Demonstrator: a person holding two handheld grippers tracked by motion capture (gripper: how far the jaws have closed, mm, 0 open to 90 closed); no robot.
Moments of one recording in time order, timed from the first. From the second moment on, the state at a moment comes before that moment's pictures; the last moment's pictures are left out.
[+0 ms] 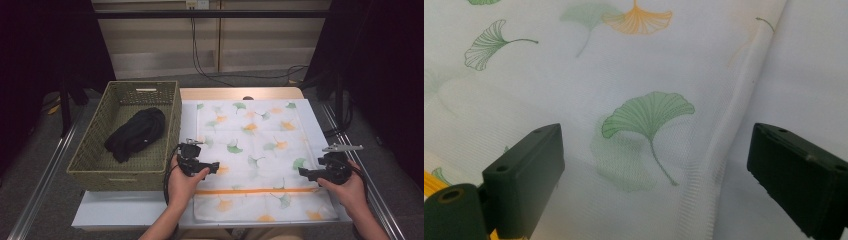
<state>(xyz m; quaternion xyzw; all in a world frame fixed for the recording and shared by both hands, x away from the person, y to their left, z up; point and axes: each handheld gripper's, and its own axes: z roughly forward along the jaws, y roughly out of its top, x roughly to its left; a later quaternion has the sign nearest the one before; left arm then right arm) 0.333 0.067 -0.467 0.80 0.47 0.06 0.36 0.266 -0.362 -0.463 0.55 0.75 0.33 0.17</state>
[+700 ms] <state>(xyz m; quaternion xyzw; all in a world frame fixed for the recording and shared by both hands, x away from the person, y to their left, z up) 0.331 0.066 -0.471 0.80 0.49 0.08 0.33 0.268 -0.363 -0.467 0.55 0.76 0.32 0.16</state>
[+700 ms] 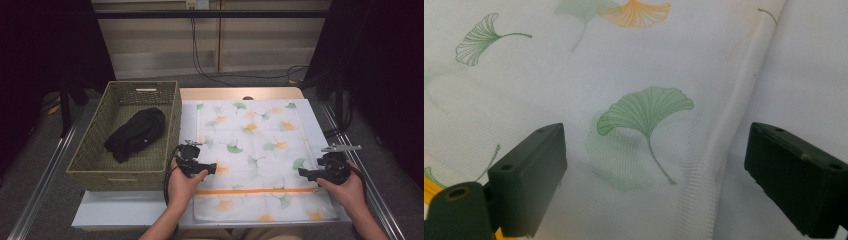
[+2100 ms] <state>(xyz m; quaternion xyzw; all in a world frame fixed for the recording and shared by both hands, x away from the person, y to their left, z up) 0.330 0.068 -0.467 0.79 0.53 0.07 0.31 0.267 -0.369 -0.470 0.57 0.74 0.28 0.19</state>
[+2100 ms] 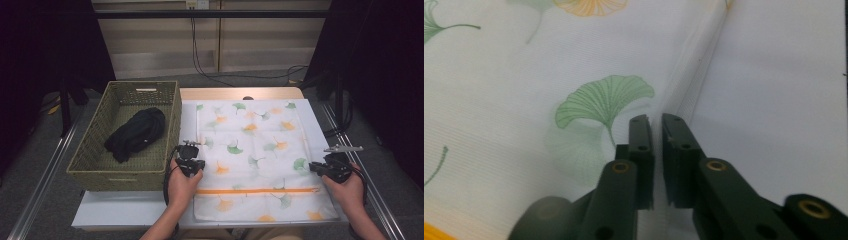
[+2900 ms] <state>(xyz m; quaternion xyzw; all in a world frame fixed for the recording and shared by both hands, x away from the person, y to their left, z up) 0.354 0.060 -0.462 0.77 0.55 0.08 0.32 0.283 -0.371 -0.465 0.57 0.74 0.29 0.19</state>
